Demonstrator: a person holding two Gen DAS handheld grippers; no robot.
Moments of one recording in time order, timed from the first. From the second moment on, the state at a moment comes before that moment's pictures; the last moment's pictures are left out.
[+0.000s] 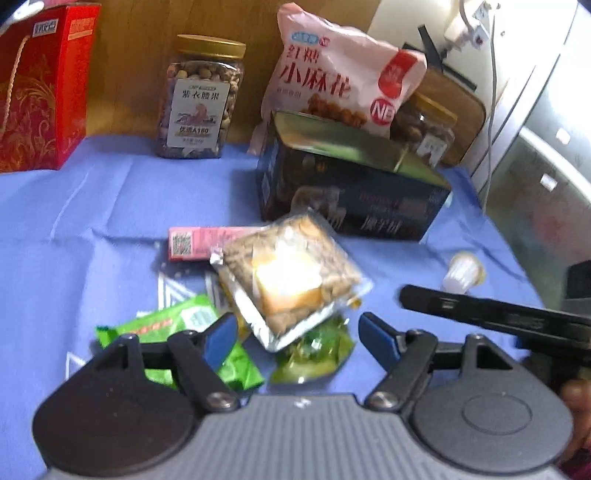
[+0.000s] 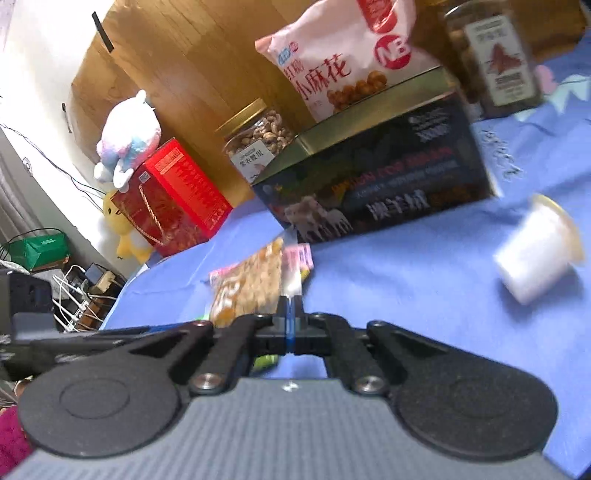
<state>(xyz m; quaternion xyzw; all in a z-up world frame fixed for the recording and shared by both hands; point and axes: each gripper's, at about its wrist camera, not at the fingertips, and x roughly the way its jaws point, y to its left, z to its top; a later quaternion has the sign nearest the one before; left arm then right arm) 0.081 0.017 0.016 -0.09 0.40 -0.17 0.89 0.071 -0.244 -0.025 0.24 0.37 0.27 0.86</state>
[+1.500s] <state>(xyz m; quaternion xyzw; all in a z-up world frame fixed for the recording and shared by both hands) 0.051 -0.052 0.009 0.06 0.43 -0.12 0.89 -0.018 -0.237 -0.037 -0.06 0.32 0.20 0.92</state>
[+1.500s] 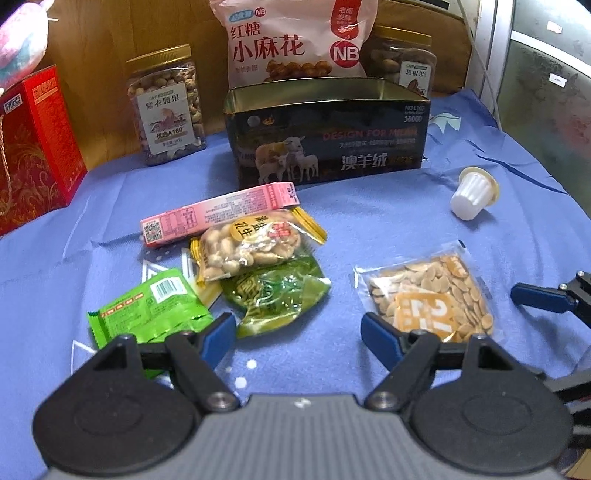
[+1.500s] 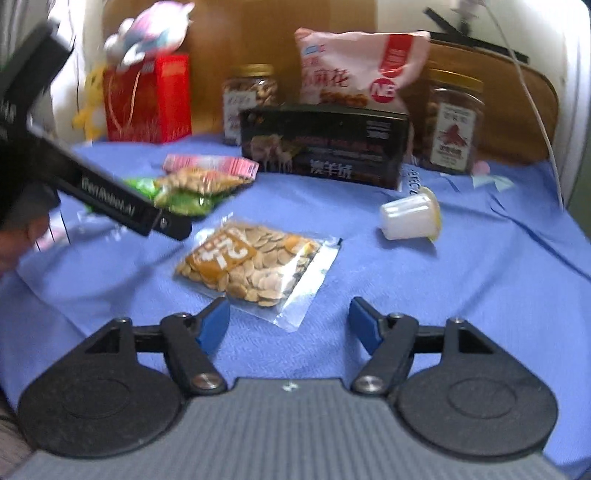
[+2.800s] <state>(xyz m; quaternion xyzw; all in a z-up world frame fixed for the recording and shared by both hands) 0.064 -0.079 0.006 -0.02 0.44 -0.29 0.85 -0.014 -0.233 -0.038 -0.04 0.30 0.23 0.93</state>
